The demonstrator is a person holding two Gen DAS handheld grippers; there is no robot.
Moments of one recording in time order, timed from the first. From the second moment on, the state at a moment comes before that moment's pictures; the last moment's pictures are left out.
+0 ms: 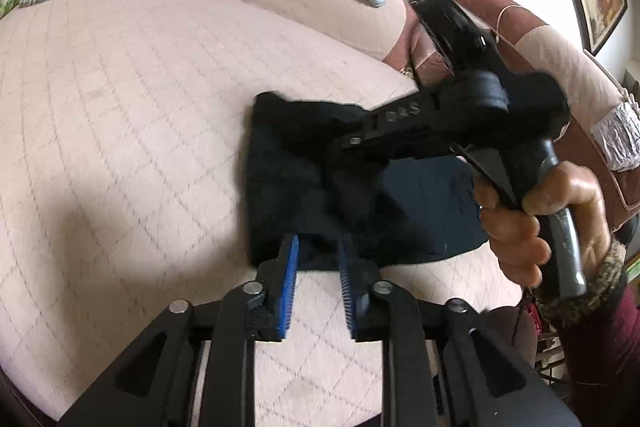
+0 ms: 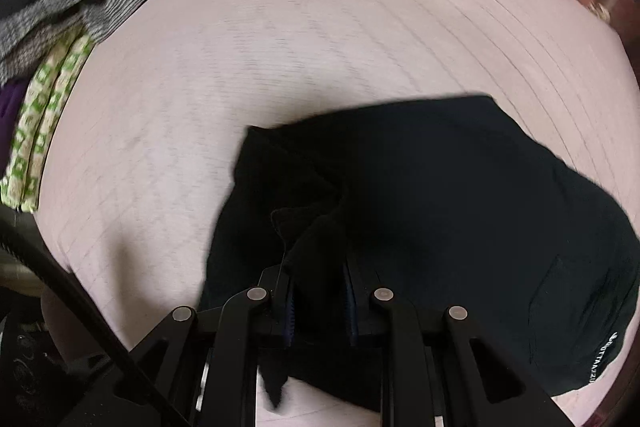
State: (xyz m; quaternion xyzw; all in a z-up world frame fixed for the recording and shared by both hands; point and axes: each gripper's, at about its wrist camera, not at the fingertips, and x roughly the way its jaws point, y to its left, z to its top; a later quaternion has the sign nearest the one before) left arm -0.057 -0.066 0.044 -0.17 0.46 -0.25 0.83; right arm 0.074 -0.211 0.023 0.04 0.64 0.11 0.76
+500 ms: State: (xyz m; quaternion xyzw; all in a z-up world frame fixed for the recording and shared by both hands) left arm -0.028 -0.084 0.049 -0.15 0.46 -0.25 0.84; right arm 0.044 -0.312 0.059 0.18 0.54 0.10 0.82
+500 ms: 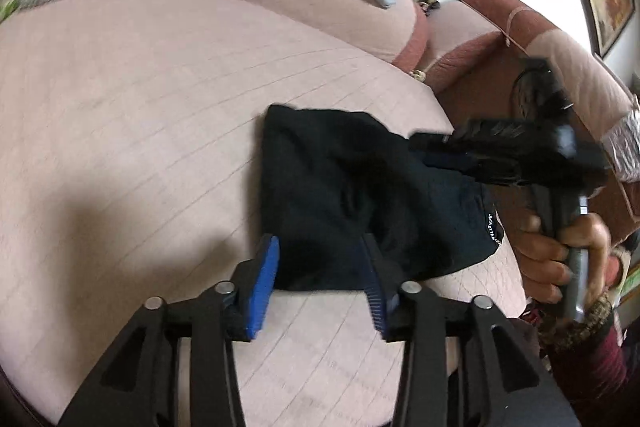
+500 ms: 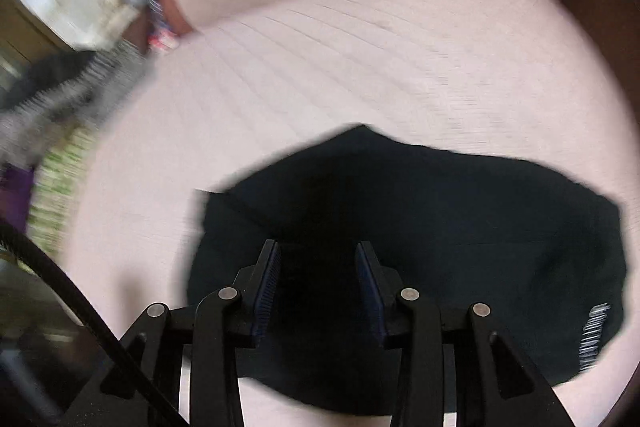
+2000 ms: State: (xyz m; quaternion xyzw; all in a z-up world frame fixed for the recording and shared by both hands) left arm -0.031 -0.084 0.026 -0.16 0.44 -0.26 0.84; right arm 0.046 -0.284 0.066 0.17 0.49 0.07 0.85
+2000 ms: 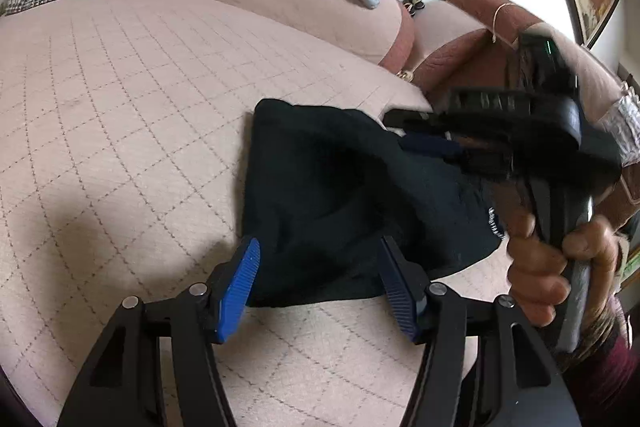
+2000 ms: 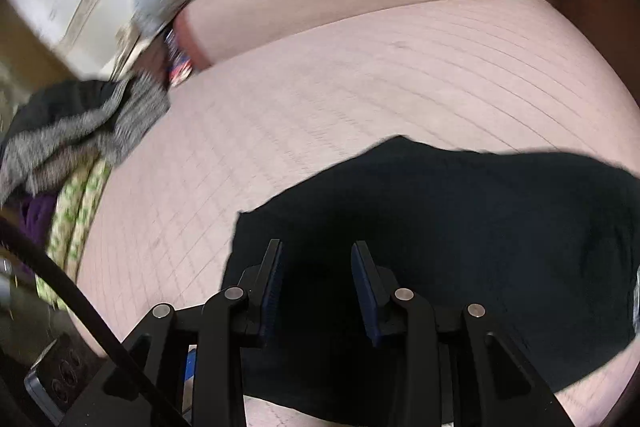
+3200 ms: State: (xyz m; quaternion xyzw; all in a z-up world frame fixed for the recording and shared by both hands) left arm -0.024 -0.102 0.061 -0.07 0.42 -0.24 0.87; right arm -0.098 -0.374 0.055 0.23 0.40 -0.06 0.88
